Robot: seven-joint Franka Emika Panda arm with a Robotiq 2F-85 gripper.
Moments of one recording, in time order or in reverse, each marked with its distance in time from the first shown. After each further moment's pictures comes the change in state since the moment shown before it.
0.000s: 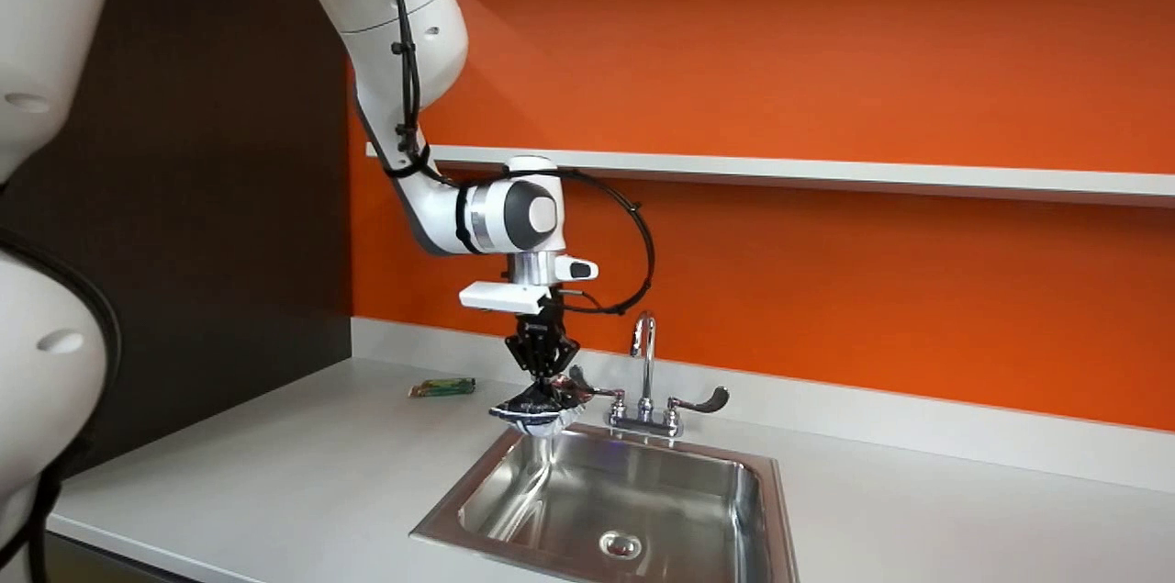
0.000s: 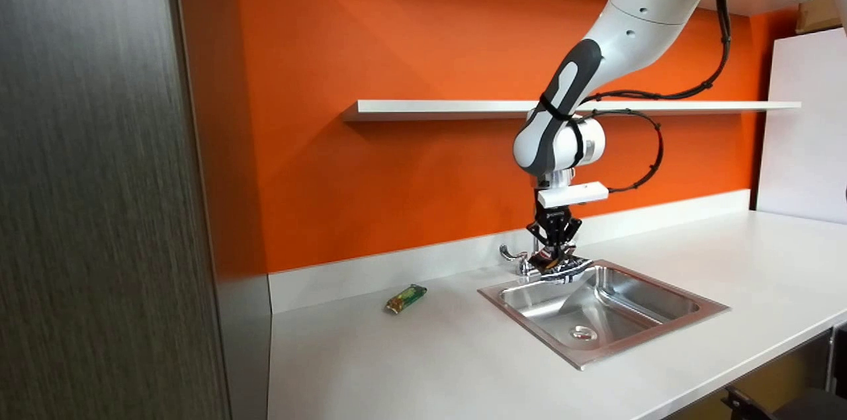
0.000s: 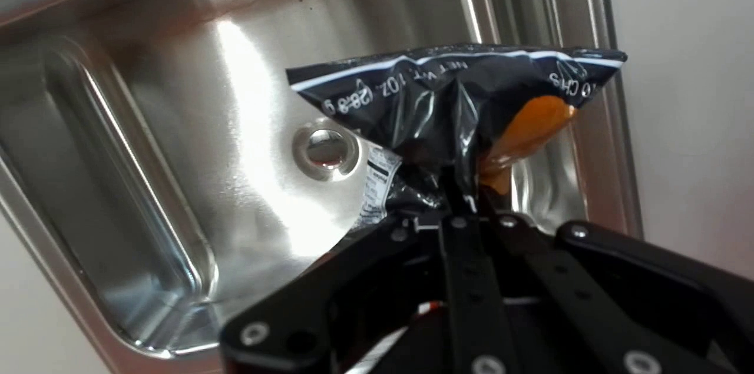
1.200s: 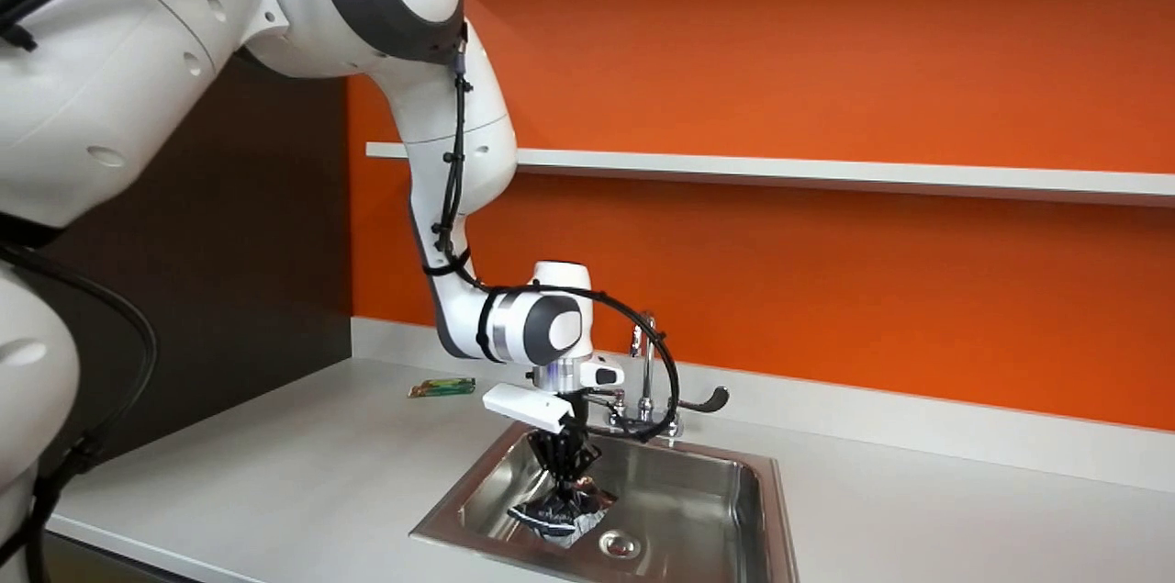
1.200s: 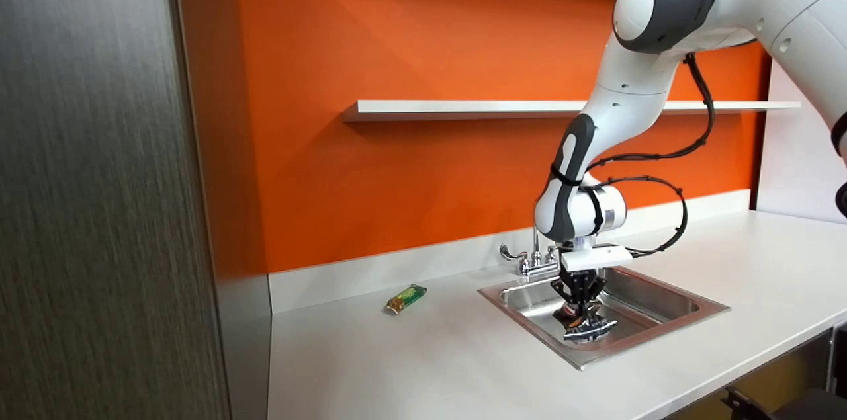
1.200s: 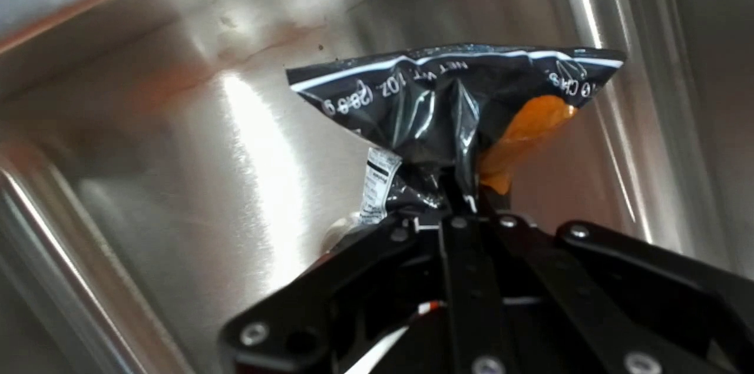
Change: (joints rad) arm -0.099 0.292 0.005 0.009 0.076 0.244 -0.049
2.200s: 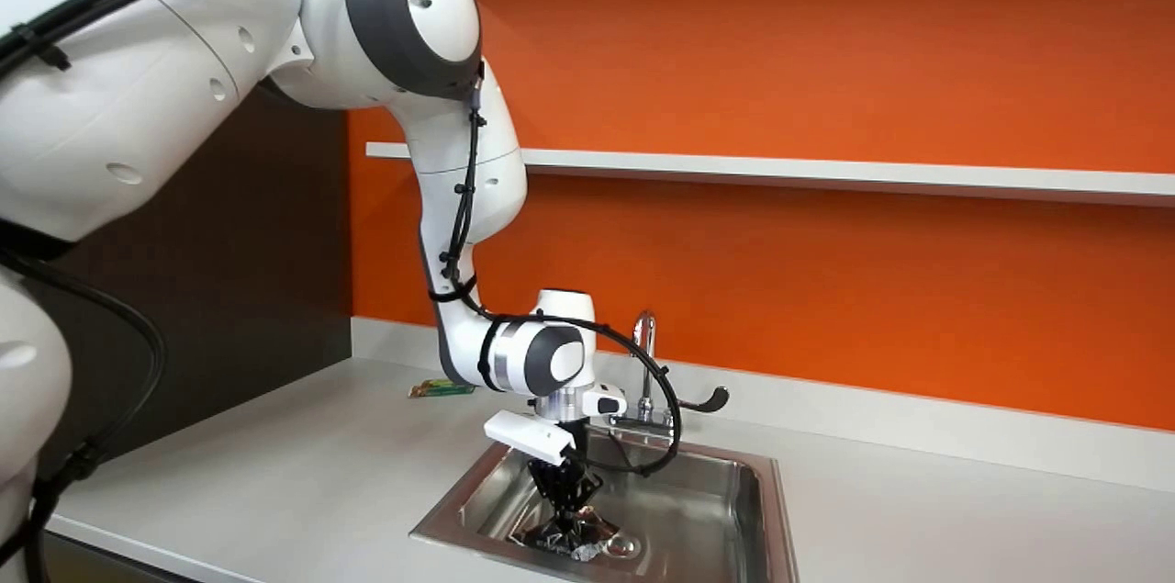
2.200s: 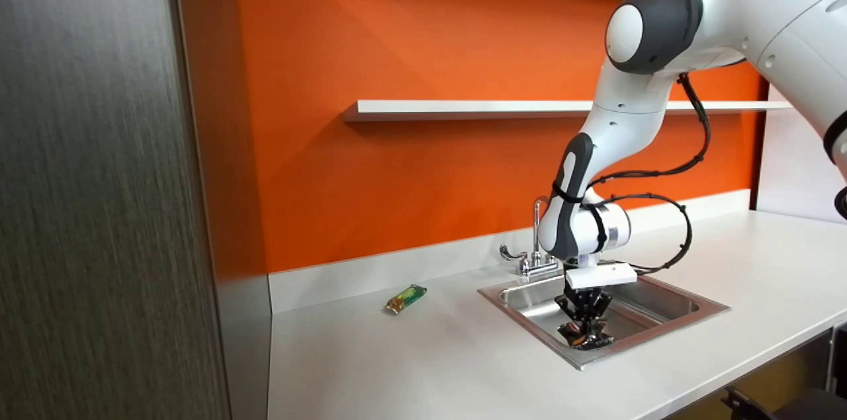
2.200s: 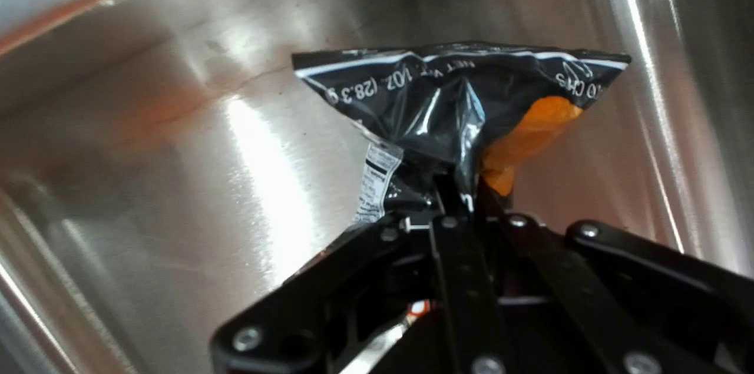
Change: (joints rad) arm -0.024 0.086 0.011 0.022 0.016 0.043 -0.014
